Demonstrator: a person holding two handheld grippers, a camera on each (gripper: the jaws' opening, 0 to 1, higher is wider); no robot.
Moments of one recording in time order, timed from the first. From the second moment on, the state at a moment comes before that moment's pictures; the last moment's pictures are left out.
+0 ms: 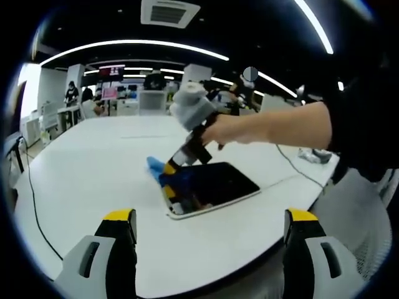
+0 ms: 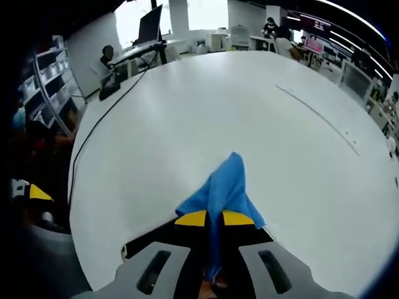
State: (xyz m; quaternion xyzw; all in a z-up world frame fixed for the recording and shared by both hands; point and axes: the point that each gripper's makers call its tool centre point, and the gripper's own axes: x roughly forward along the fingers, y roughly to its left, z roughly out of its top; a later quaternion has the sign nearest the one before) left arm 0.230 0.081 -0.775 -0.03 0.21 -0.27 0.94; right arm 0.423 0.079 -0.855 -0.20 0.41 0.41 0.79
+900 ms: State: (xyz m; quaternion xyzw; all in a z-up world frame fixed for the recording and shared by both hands) left arm 0.231 0.082 -0.775 -0.04 0.20 -0.27 0.94; right arm 0.369 0.083 -0.856 -0.19 0.42 0.44 0.77
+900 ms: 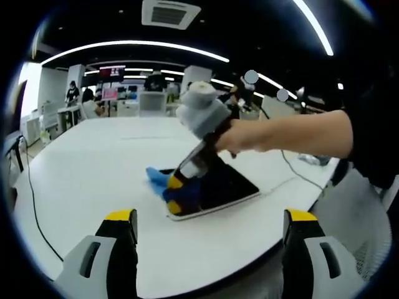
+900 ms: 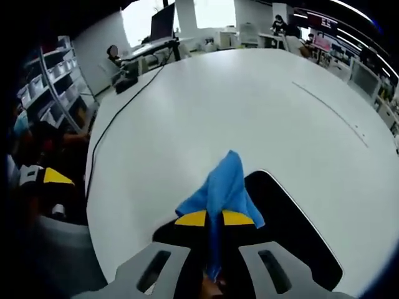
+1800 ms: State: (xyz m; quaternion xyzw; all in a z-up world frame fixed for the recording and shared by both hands) left arm 0.232 0.085 -0.766 -0.05 0.18 -0.26 0.95; right arm 0.370 0.078 -0.855 -0.16 0.44 0.43 0.77
